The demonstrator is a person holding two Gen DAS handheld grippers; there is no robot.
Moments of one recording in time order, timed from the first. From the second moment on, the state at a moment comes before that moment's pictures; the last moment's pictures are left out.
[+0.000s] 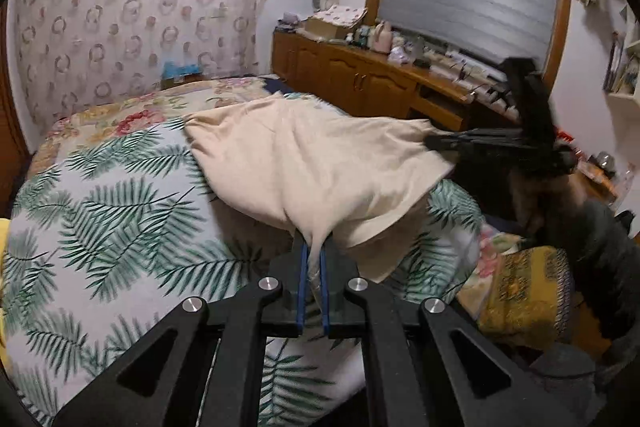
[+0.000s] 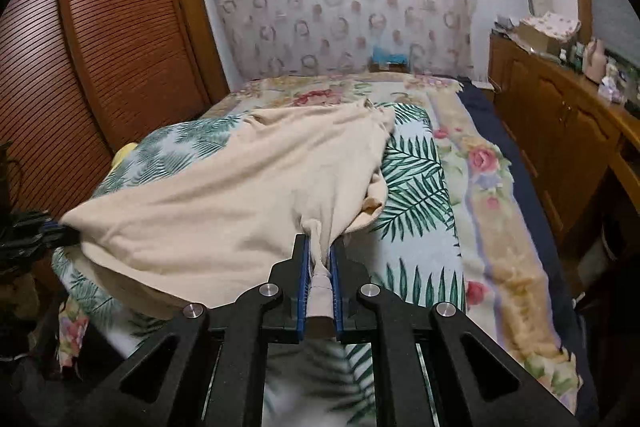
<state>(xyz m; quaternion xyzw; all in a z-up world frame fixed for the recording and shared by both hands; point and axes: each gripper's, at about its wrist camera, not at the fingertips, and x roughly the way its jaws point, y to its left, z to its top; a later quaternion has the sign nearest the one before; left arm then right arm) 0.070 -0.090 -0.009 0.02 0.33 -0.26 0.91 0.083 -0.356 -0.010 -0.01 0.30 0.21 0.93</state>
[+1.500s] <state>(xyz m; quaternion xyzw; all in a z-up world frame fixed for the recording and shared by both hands) 0.297 -0.064 -0.019 0.00 0.34 -0.19 0.92 0.276 -0.308 -0.035 -0.01 0.32 0.22 0.92</state>
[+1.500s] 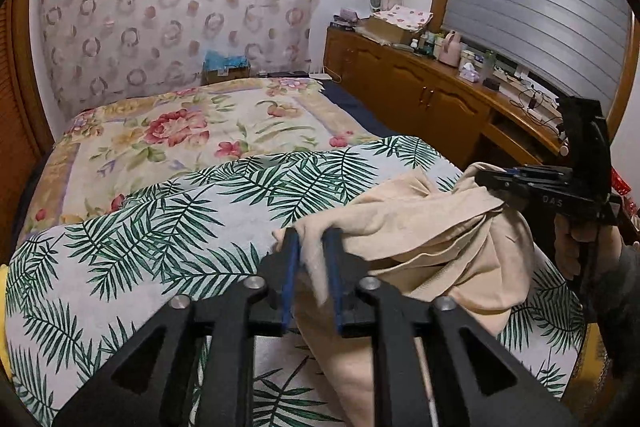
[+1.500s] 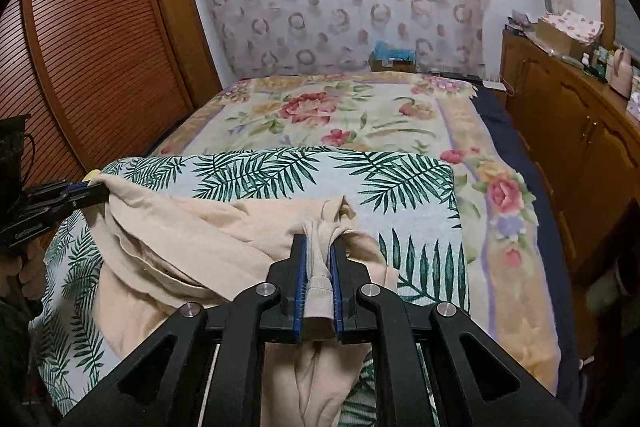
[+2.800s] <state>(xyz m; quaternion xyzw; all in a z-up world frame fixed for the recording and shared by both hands) 0.309 -0.061 -0.080 0.02 0.43 -0.19 0.88 0.320 -0.313 -0.049 -0.02 0.36 0.31 0.88</state>
